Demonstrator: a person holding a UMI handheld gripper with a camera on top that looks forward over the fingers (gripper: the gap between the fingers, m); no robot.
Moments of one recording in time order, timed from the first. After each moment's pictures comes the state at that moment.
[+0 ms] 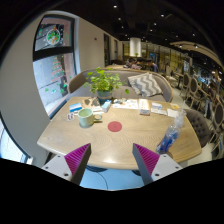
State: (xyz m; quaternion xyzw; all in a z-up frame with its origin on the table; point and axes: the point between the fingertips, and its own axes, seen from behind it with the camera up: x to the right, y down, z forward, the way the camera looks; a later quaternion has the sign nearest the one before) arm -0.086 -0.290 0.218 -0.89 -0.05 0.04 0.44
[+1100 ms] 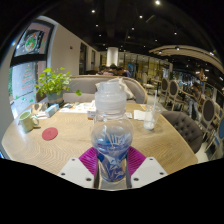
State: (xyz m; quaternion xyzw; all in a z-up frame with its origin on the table) arm 0.228 -0.152 0.074 -0.86 0.02 -0.05 0.51
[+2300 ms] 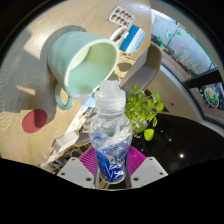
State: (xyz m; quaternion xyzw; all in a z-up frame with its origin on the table) arm -0.116 0.063 0.183 -0.40 -0.64 -0.64 0.18
